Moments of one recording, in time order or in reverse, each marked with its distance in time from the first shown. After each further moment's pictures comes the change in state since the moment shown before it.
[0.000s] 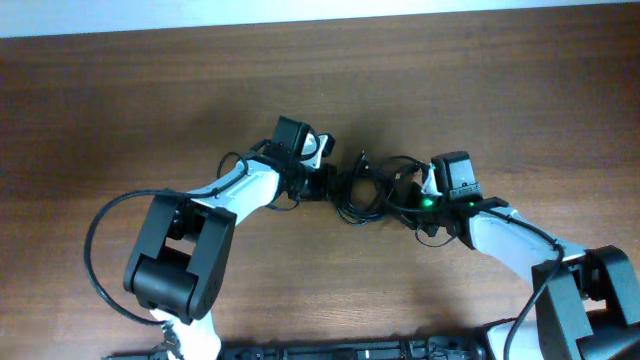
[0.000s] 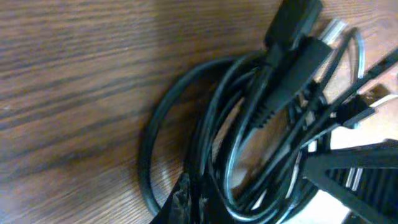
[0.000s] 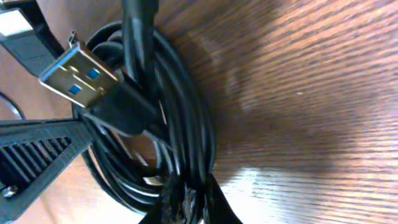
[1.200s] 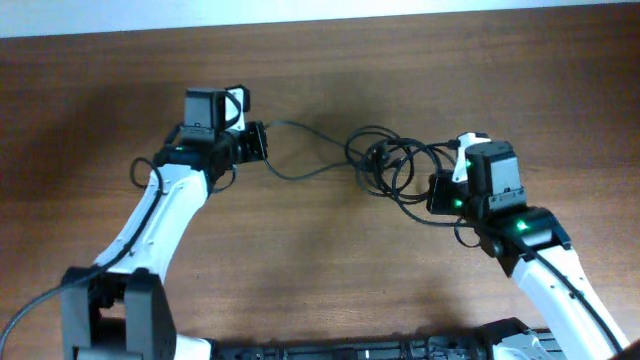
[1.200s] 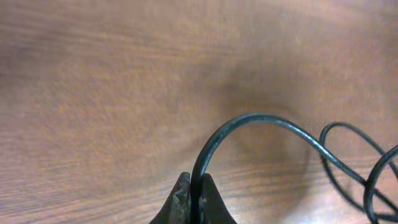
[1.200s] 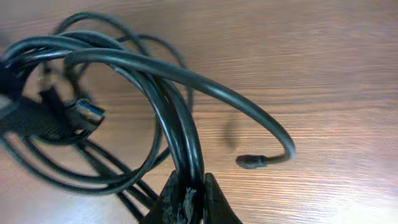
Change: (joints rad) left arm 0.287 -0.325 0.005 -0.059 -0.262 0.073; right arm 0.005 -0.468 0.174 -0.420 0.352 -0.479
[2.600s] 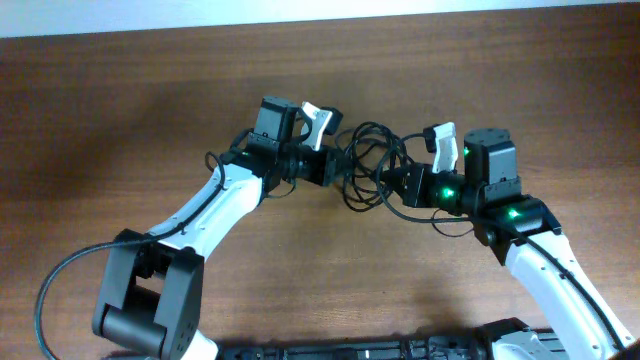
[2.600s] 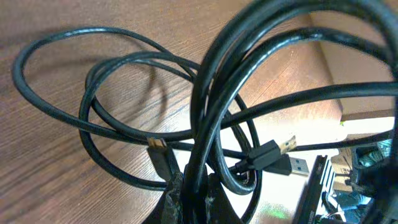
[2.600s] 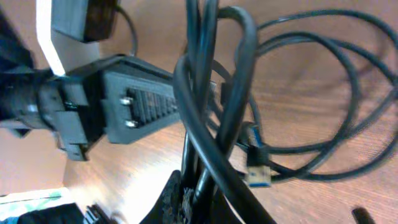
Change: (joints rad) left arm -0.270 0.126 -0.002 0.142 0.436 0.061; right arm -0.005 0.084 0.000 0.185 -0.497 0.171
